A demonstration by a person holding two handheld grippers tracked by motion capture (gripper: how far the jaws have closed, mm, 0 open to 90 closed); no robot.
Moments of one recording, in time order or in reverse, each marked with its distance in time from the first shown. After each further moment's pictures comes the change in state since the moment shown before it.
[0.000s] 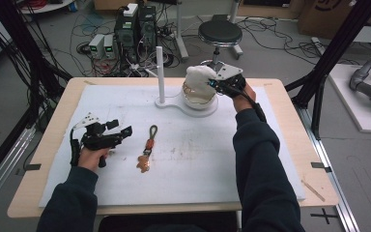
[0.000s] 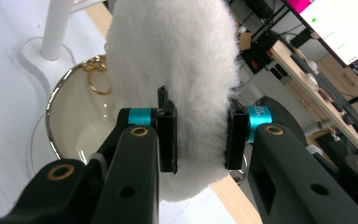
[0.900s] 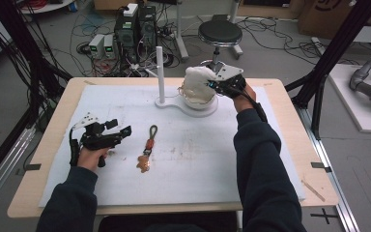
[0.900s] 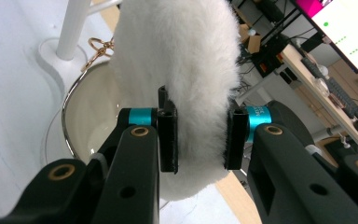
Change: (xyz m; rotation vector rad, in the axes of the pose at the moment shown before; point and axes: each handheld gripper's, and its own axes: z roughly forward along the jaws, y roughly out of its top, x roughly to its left) left arm 0.001 0.001 -0.001 -0.006 0.007 0.005; right arm -0.002 0.001 -0.006 -0.015 0.030 -0.001
